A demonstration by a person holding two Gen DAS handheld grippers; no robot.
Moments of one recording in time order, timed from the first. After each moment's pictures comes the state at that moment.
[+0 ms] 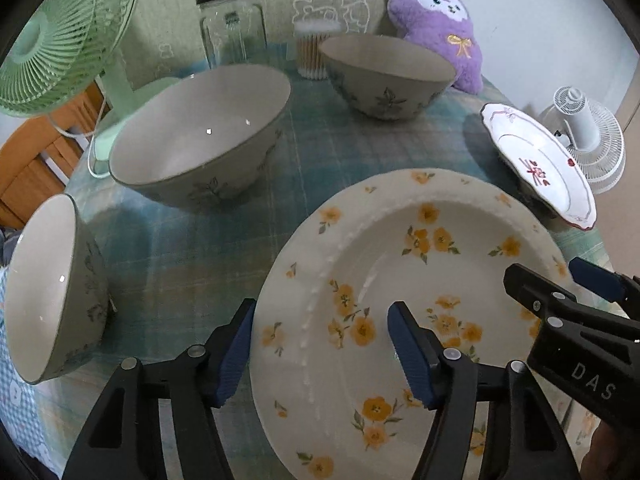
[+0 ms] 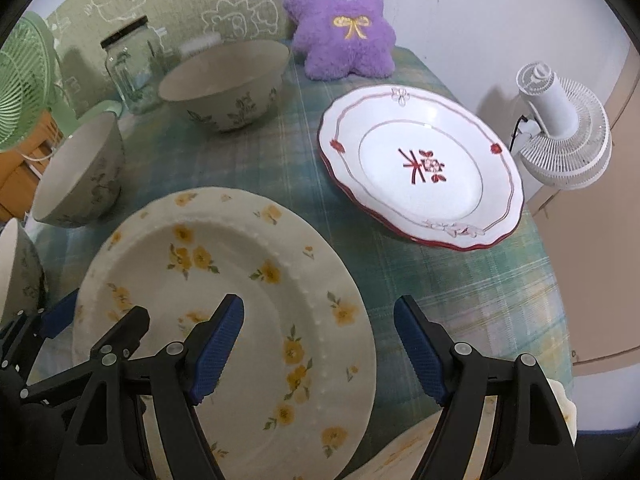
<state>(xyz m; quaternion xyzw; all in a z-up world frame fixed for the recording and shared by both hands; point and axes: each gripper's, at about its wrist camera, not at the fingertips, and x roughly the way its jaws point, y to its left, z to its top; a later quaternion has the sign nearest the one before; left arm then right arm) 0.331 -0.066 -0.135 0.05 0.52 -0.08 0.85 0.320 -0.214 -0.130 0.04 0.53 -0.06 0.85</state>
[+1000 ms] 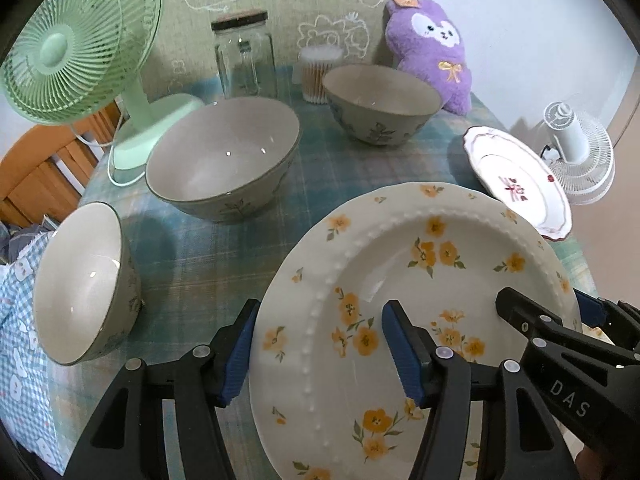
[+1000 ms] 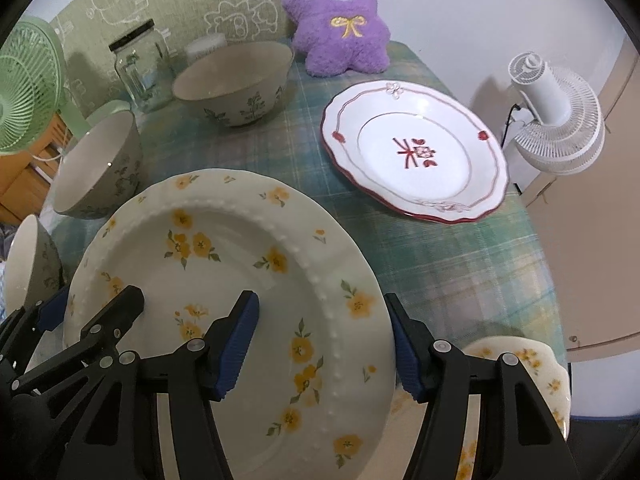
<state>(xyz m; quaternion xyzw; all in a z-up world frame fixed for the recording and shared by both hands) 0.310 -0.060 -0.095 0.04 0.51 -0.08 0.86 0.299 -0.208 -0.105 0.05 0.53 -0.06 0.84</state>
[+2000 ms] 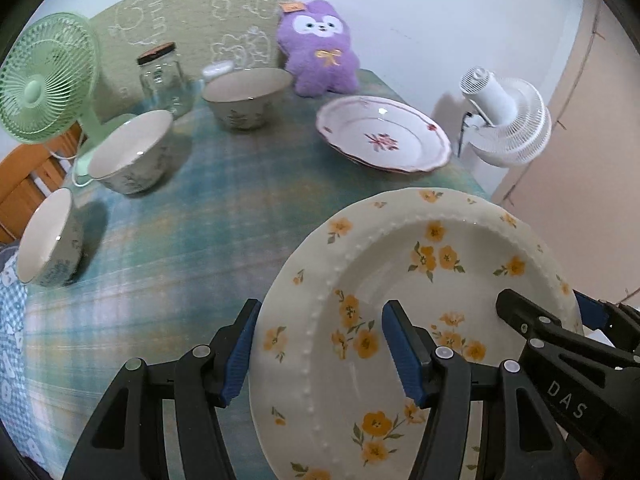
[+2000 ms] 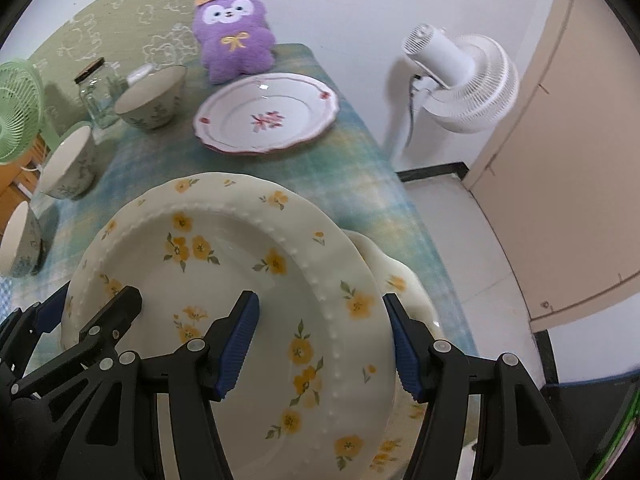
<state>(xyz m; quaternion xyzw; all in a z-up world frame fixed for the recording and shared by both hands) 0.209 -0.166 -0.082 0.06 0.49 -0.15 0.86 0.172 -0.312 -0.081 0.07 0.52 -0.13 0.84</state>
